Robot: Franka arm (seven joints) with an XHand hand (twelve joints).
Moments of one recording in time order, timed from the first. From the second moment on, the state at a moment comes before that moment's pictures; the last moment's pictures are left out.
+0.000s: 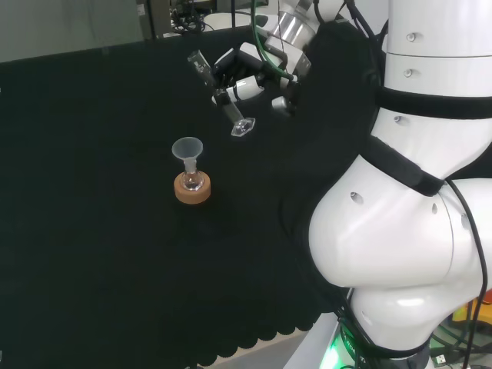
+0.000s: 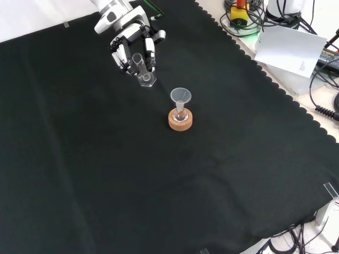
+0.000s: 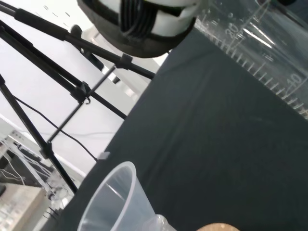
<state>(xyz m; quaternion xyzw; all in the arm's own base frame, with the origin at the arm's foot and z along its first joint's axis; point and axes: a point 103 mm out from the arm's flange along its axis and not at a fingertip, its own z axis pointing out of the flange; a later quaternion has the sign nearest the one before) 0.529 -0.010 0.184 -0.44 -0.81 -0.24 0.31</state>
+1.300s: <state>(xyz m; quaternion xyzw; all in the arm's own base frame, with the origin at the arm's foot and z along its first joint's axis) 0.544 0.019 0.133 -0.37 -0.80 -0.37 0.30</state>
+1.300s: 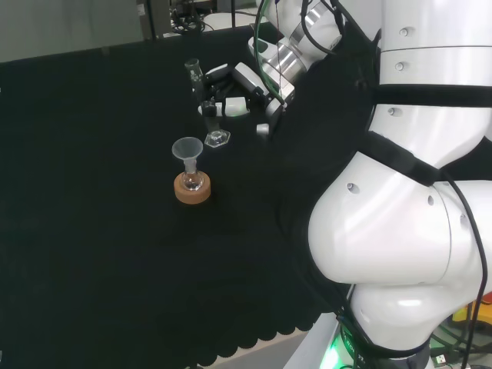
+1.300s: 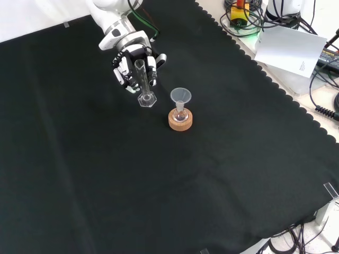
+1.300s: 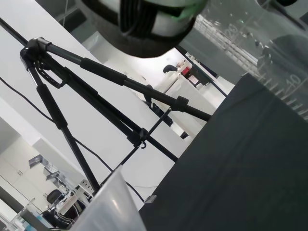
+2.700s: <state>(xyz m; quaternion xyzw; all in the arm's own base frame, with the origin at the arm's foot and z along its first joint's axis) 0.555 0.008 0.077 -0.40 -0.77 -0.40 0.29</state>
